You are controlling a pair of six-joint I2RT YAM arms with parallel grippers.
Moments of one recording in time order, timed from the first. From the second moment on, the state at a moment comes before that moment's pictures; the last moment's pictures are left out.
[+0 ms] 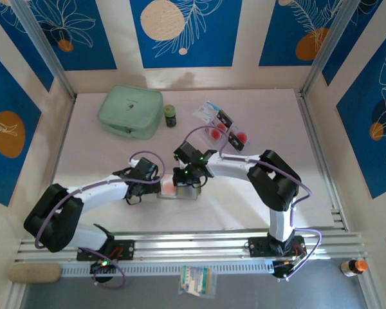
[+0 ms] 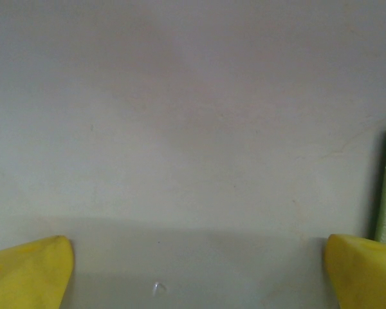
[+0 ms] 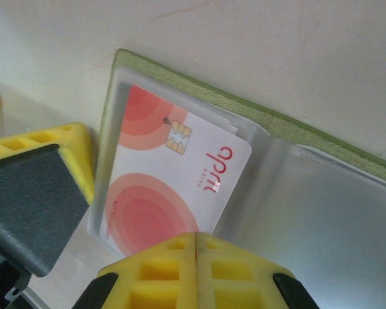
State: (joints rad) left arm -0.60 1.38 0.59 -0.41 -0.28 -0.66; right arm 0.87 1.89 1.18 -0.40 -0.29 0.70
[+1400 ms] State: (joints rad) left arm -0.58 1.26 0.65 -0.47 -0.29 -0.64; right arm 0.82 1.84 1.25 -0.46 -0.27 0.67
